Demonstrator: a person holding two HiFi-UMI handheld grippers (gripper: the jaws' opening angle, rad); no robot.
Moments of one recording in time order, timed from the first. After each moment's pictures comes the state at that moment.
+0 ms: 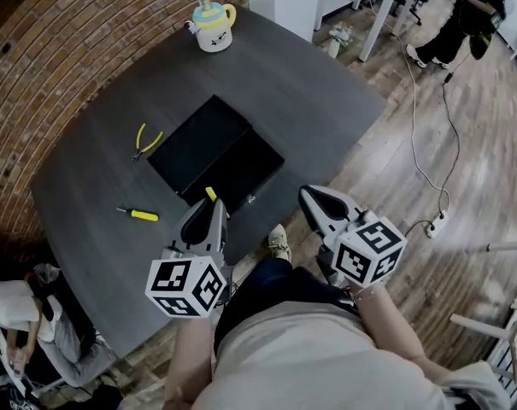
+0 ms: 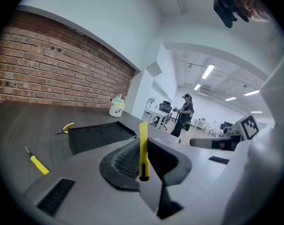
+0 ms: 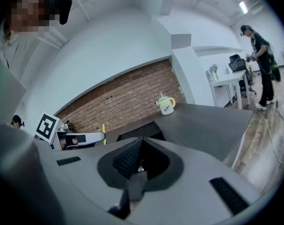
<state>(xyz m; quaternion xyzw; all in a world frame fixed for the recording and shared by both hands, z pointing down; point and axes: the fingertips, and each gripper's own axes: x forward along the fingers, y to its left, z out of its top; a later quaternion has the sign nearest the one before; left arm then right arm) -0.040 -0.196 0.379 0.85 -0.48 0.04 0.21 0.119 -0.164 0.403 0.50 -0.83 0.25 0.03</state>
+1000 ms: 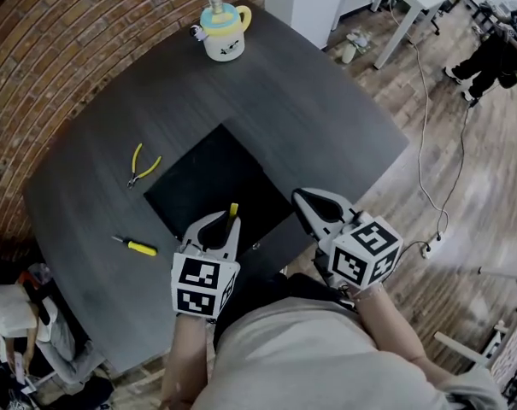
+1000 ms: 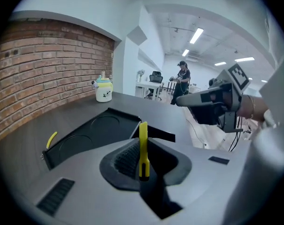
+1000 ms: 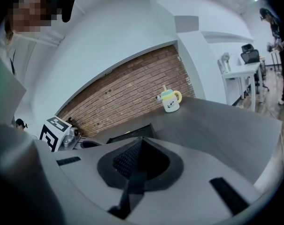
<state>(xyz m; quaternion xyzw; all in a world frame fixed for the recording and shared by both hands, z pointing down) 0.004 -0.274 0.444 0.87 -0.40 0.24 0.18 0.117 -0.279 0.412 0.44 -0.85 0.28 0.08</state>
